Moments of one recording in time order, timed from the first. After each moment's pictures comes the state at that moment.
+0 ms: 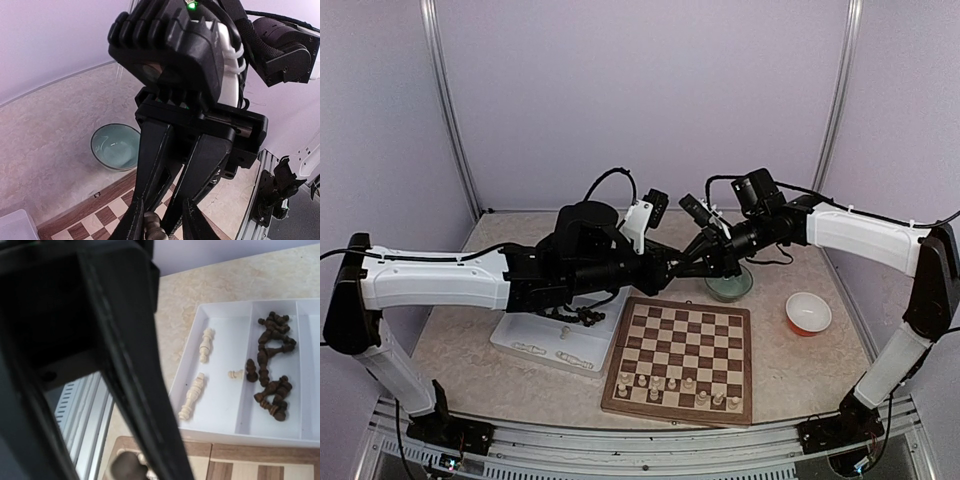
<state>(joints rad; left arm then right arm) -1.11 1.61 1.21 0.14 -0.08 -0.32 0.59 1.62 1.31 -0.47 -1.09 -0.41</state>
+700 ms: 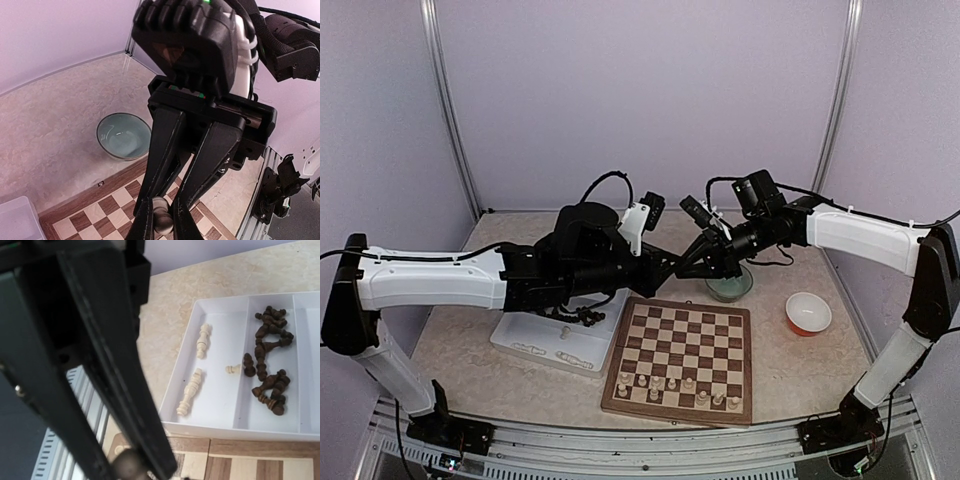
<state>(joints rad) -1.10 1.60 1.21 0.08 -0.11 -0.36 0.59 1.62 1.29 -0.46 -1.08 -0.41</state>
